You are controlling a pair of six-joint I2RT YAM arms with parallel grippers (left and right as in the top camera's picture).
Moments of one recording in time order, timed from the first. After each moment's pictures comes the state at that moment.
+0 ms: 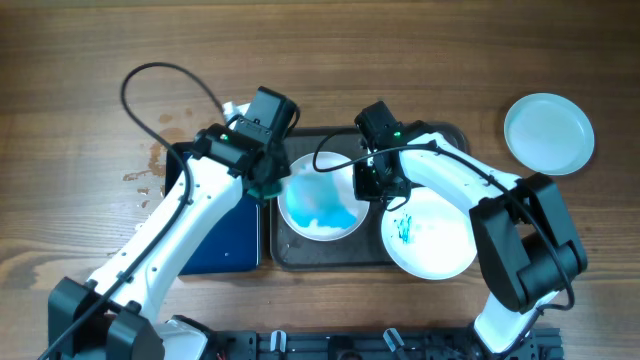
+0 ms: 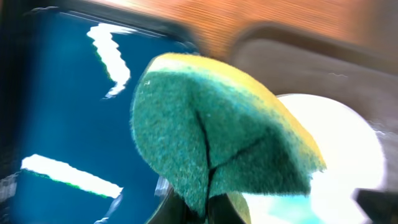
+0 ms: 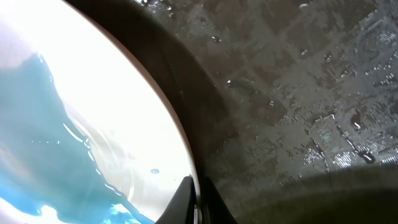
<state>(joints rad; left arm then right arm) -0.45 1.51 1.22 -1.01 -0.24 -0.74 0.49 1.89 1.16 -0.76 -0.18 0.45</state>
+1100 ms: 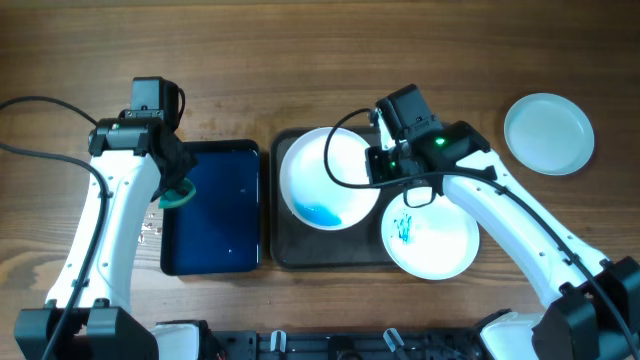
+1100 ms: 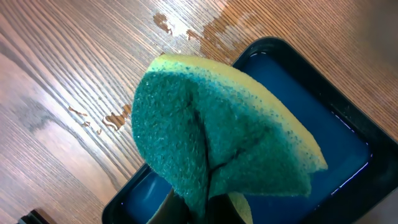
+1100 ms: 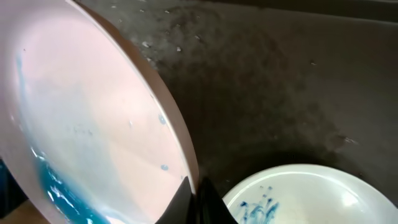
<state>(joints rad) 0.00 1.48 1.22 -1.12 -0.31 -0.72 0.49 1.56 1.20 -0.87 -0.08 0.31</state>
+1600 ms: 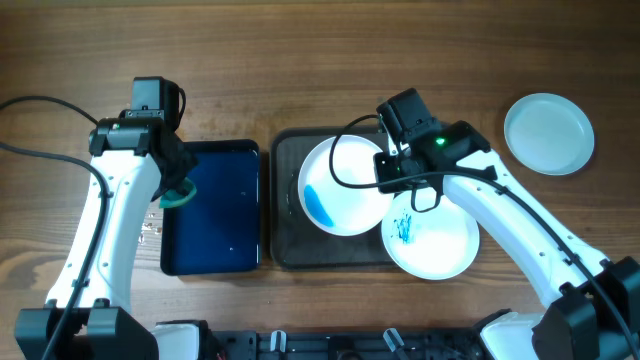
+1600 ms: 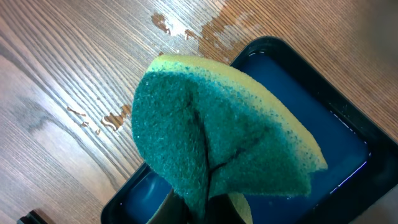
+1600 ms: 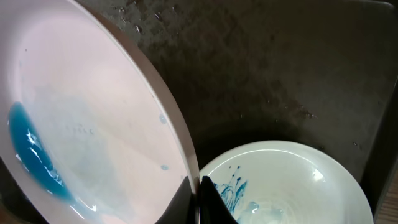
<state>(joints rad) 0.00 1.48 1.22 -1.11 -0.30 -0.72 0.49 1.56 1.20 -0.94 0.01 0.31</state>
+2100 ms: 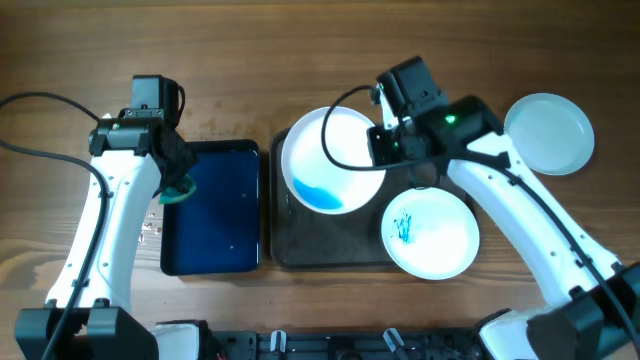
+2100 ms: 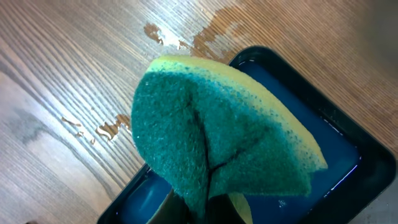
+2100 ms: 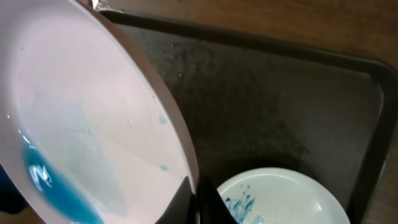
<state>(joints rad) 0.00 1.48 1.22 -1.08 -0.30 -0.69 0.49 1.61 1.46 -1.05 -0.04 0.24</state>
